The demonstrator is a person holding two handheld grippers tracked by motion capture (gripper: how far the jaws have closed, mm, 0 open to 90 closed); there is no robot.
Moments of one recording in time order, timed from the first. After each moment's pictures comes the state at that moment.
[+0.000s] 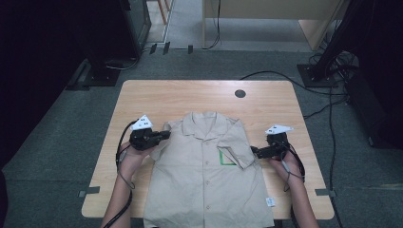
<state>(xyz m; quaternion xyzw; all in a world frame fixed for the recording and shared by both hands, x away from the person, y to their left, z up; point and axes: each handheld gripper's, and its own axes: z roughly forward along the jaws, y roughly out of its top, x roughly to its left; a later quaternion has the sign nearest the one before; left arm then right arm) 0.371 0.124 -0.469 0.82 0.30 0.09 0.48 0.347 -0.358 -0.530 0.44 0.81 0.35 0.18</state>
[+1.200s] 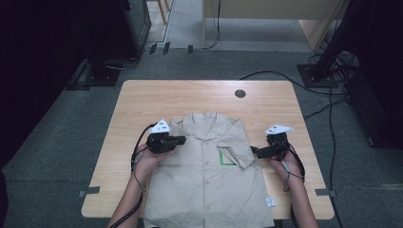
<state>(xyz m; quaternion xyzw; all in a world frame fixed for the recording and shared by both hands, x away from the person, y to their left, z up) 0.368 0.076 -0.485 0.84 0.27 0.06 0.47 0.347 -0.358 -0.530 0.44 0.81 0.35 0.18</state>
